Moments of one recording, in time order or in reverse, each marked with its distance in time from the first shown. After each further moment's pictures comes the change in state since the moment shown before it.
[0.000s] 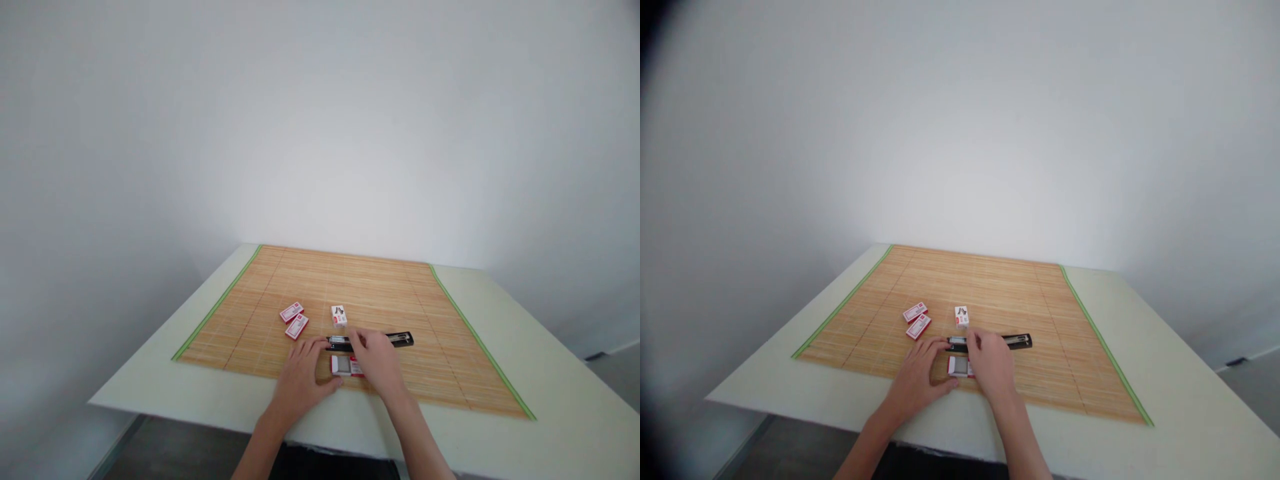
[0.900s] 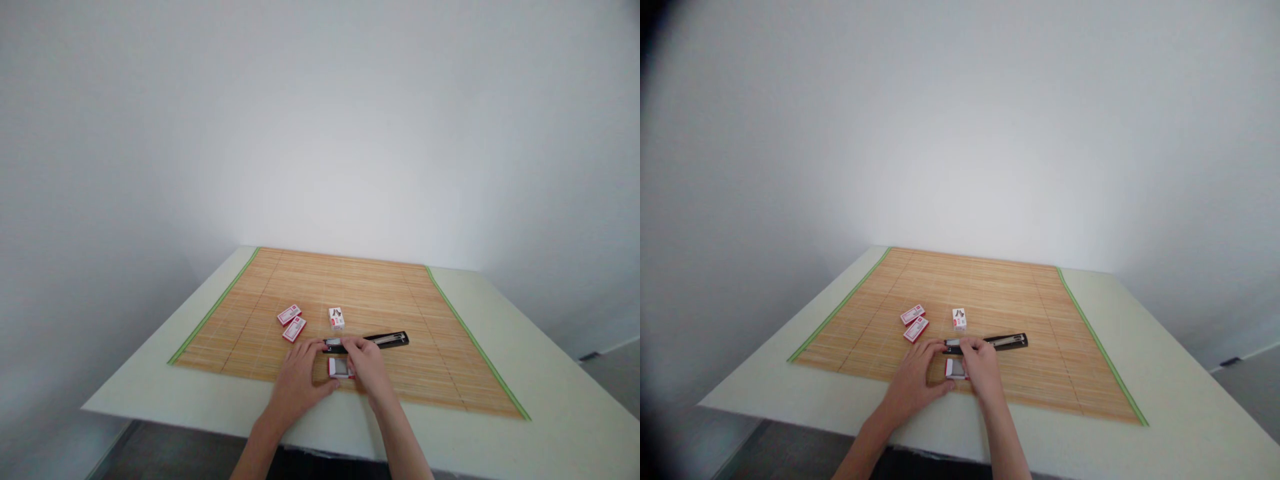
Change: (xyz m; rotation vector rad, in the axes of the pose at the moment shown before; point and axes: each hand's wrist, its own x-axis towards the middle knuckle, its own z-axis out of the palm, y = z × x) left_hand 0.000 -0.007 0.003 -0.038 0.004 -0.011; right_hand -0.001 0.012 0.043 0.726 -0.129 0.263
